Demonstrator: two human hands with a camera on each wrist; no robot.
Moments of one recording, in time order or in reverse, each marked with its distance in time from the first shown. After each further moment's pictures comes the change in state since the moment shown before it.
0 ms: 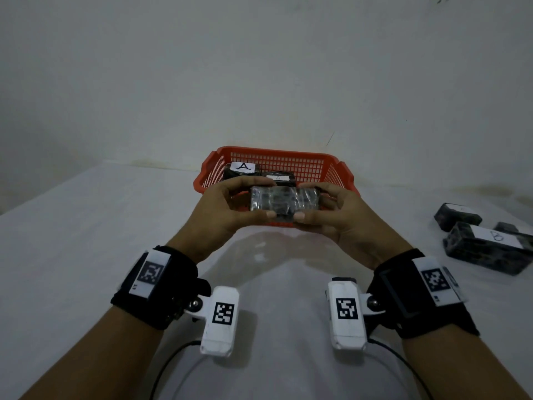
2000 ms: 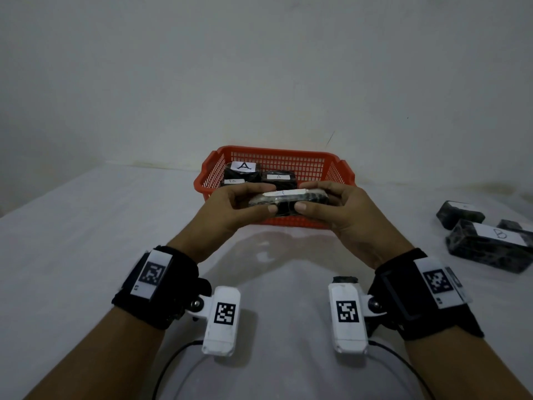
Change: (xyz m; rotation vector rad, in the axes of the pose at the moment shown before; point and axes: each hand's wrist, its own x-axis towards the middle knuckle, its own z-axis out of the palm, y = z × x) left_hand 0.001 0.001 0.002 0.067 -0.036 -0.083; right_hand -0.002 -0.002 0.001 -0.094 0.066 -0.083
